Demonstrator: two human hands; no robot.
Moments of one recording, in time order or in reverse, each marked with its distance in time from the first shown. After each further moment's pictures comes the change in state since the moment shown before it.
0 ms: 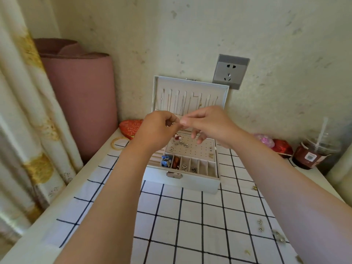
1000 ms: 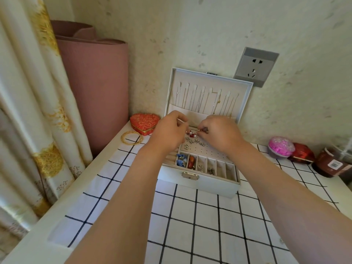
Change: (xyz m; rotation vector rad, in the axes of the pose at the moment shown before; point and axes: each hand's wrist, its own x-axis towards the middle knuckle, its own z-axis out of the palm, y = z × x) left_hand 0.005 -0.035 0.017 -0.227 -0.020 -0.192; right_hand 0.044 0.060 0.023 -1.107 0.127 -0.292
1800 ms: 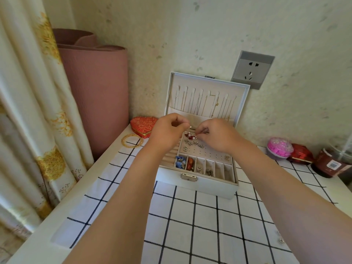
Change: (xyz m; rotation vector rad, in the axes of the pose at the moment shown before) left_hand -0.001 0.005 -0.003 -0.131 0.052 -0.003; right_hand 0.001 0.002 -0.008 0.313 -0.157 0.116
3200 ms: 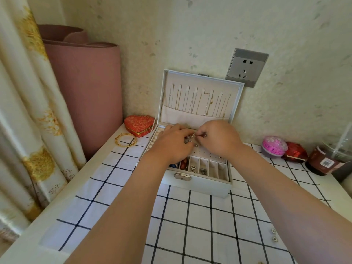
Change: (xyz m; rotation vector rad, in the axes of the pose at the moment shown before) left_hand 0.000 -0.017 0.030 0.643 -0.276 0.126; right_hand -0.014 0.011 0.004 -0.197 0.099 -0.015
